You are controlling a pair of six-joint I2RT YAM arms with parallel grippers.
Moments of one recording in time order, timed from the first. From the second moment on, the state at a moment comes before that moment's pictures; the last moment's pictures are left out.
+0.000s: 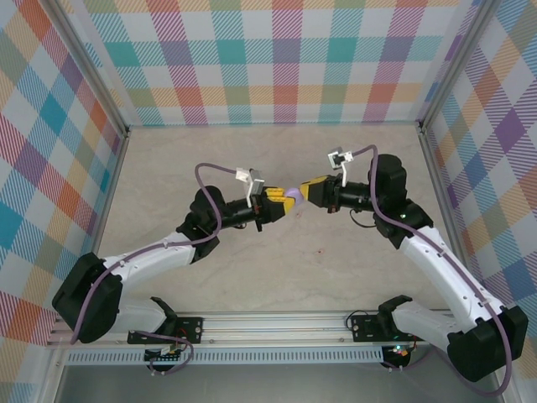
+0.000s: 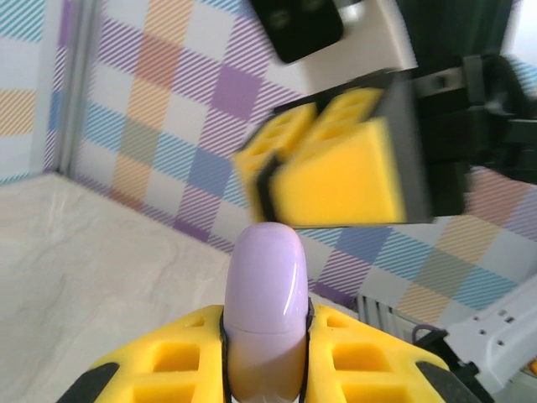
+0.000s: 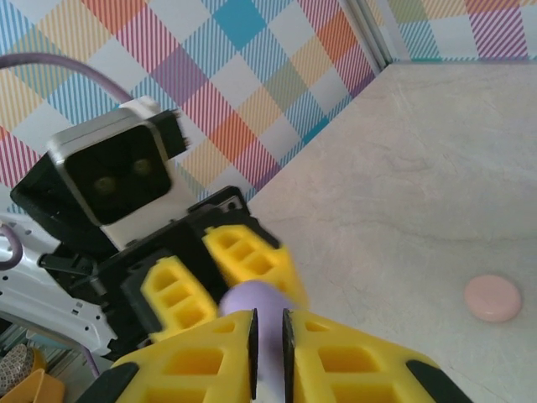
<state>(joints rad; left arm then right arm) -0.71 1.32 0.72 0.68 0.57 -0.40 0.43 1.05 0.96 -0.20 -0.78 0.39</state>
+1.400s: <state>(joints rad) -0.43 2.31 1.80 -0.20 0.57 -0.58 0.43 1.11 0.97 -0.54 -0.39 0.33</state>
